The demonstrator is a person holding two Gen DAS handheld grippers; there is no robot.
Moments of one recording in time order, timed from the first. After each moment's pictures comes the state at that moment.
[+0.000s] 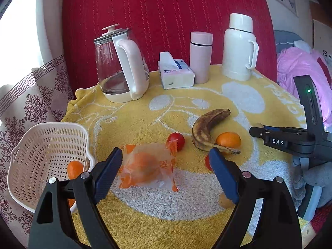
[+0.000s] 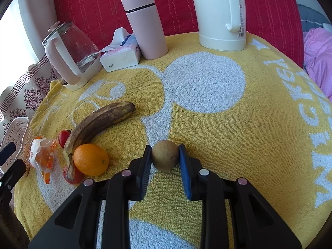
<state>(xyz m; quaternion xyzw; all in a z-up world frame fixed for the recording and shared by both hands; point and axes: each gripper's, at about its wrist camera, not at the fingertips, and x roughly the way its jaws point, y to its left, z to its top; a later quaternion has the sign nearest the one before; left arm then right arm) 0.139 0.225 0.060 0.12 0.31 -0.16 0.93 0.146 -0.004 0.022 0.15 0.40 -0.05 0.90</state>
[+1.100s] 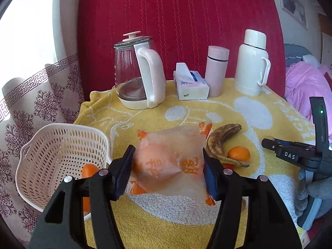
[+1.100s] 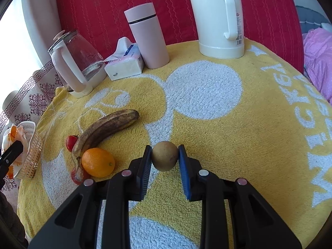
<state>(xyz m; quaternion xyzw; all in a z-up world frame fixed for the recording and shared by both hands) 0.134 0.258 0.087 0.07 0.28 -0.13 0.95 0.134 -0.009 0.030 0.16 0.37 -0.04 0.91</state>
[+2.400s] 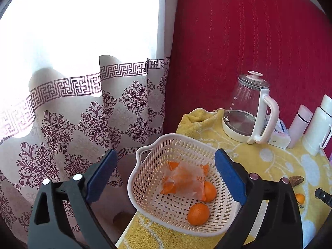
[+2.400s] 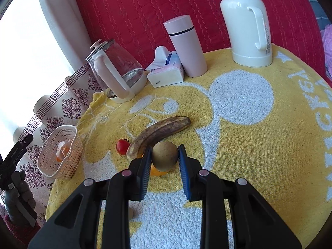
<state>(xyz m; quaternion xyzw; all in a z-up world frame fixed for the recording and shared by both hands) 0.132 0.420 0.126 -0.04 0.22 0.11 0.97 0.120 0.025 0.063 0.19 0.34 0.06 0.92</state>
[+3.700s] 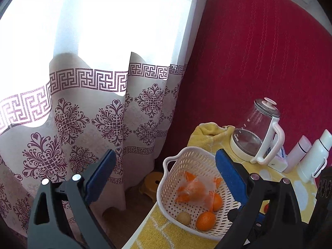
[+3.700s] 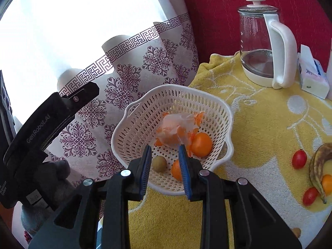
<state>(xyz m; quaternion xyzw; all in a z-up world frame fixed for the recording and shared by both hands) 0.118 0.473 0.143 -0.13 0.21 0.12 0.96 0.161 0.285 0.103 0.09 0.40 0.28 0.87</state>
